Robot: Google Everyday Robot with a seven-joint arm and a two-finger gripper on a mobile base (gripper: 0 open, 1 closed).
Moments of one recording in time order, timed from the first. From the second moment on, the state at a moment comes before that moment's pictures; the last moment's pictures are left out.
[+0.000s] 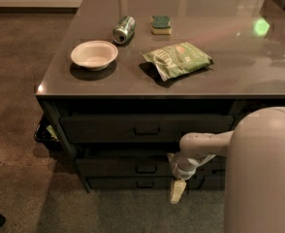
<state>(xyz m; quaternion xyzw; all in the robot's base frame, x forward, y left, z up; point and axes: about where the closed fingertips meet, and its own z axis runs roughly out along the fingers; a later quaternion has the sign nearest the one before) 0.512 -0.130 0.410 -0.69 0.71 0.10 0.10</state>
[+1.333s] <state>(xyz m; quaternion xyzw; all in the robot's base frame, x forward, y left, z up) 0.494 -0.129 0.415 -0.68 0.72 0.11 0.09</state>
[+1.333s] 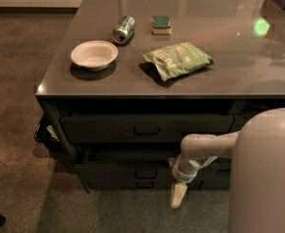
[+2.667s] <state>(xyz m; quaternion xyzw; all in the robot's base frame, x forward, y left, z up) 0.441 -0.124 0.438 -0.65 0.75 0.15 0.06</state>
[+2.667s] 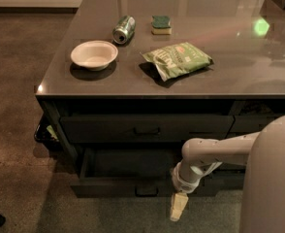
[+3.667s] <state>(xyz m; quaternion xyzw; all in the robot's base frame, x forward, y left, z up) 0.409 -0.123 0.427 -0.64 0.74 0.20 0.03</state>
